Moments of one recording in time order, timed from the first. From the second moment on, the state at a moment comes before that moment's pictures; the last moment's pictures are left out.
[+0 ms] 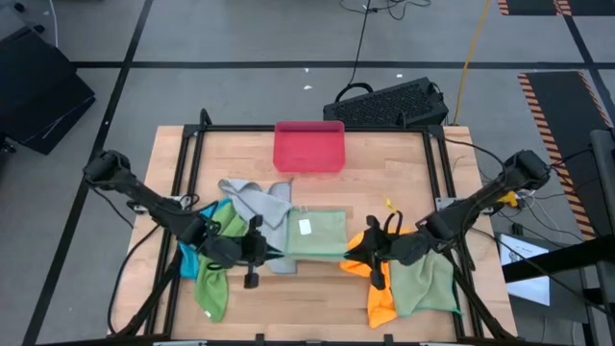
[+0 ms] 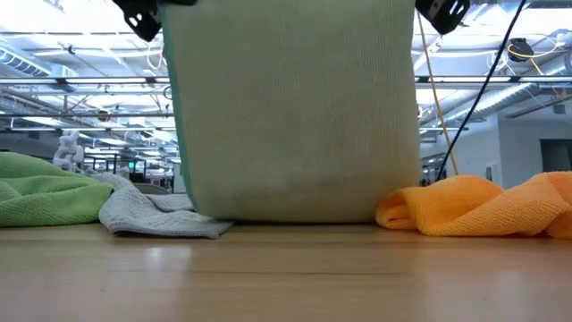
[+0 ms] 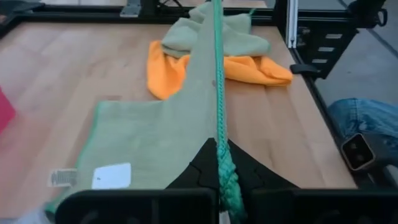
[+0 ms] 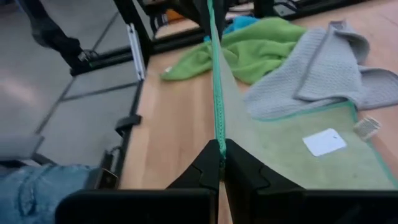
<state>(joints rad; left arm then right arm) -0.56 1.33 0.84 -0.09 -0.42 -0.34 0.58 1.29 0.85 -0.08 0.39 0.54</state>
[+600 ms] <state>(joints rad) -0.42 1.42 0.84 -0.18 -0.44 -0.32 0.52 1.38 0.85 -0.18 0.42 0.59</state>
